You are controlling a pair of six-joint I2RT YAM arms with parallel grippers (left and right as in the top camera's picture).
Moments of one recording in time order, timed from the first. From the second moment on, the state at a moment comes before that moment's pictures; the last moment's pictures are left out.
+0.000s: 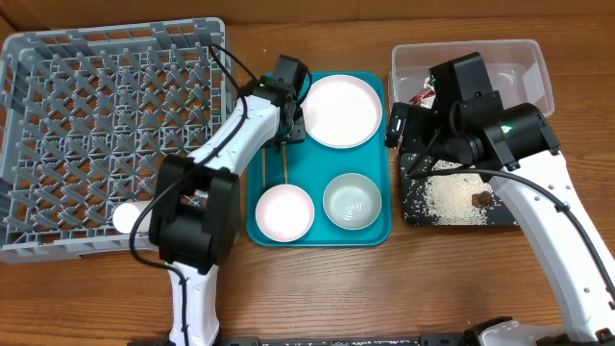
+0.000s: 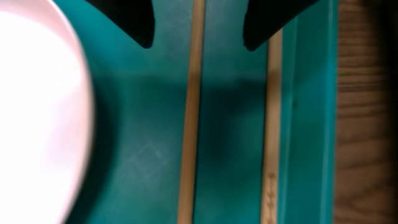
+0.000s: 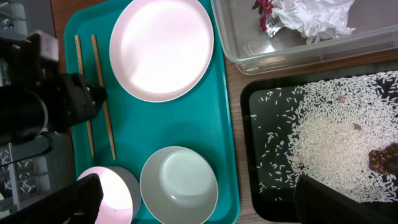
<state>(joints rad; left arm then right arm) -0.36 2.16 1.64 -0.81 -0.12 -0.50 0.34 1.49 1.51 -1.08 -0.03 0.54</state>
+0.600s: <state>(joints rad) -0.36 2.19 1.63 -0.80 -0.11 -0.51 0.34 1.49 1.51 -1.08 -0.03 0.54</state>
